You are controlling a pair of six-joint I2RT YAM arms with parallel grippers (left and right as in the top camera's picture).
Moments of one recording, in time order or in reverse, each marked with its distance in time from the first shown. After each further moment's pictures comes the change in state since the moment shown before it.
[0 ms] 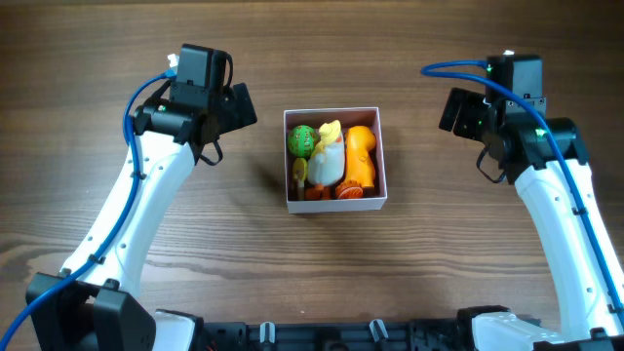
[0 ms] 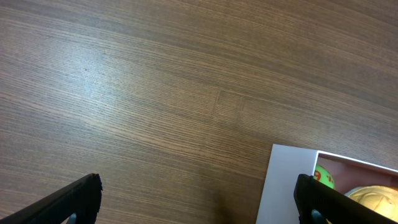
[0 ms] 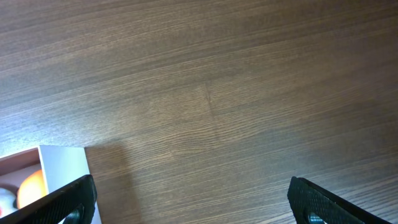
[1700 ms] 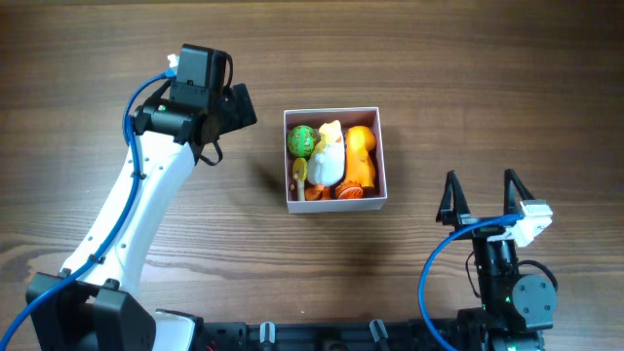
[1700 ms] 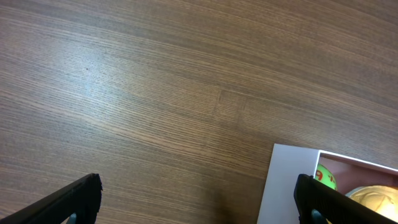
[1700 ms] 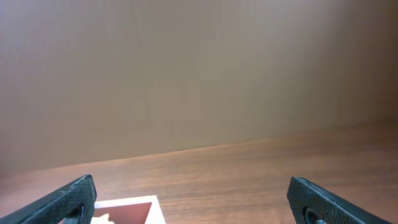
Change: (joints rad) left arm 0.000 0.000 0.000 -0.003 -0.003 0.000; right arm 0.003 -1.357 -1.129 0.859 -0.227 -0.108
